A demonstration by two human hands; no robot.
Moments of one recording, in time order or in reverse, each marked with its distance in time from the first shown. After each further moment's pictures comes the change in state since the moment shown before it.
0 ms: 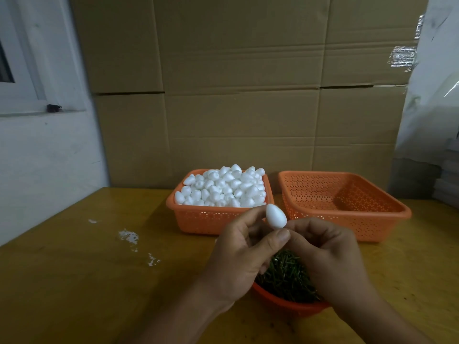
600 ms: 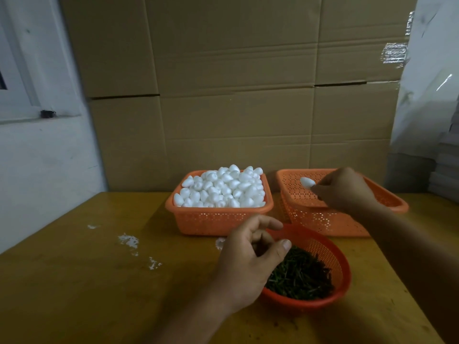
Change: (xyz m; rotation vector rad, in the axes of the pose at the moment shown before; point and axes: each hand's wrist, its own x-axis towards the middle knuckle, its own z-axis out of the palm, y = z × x) left_hand -0.004 -0.013 0.002 0.276 0.072 -0.009; right_hand 0.131 0.042 -0.091 -1.029 0.165 0.374
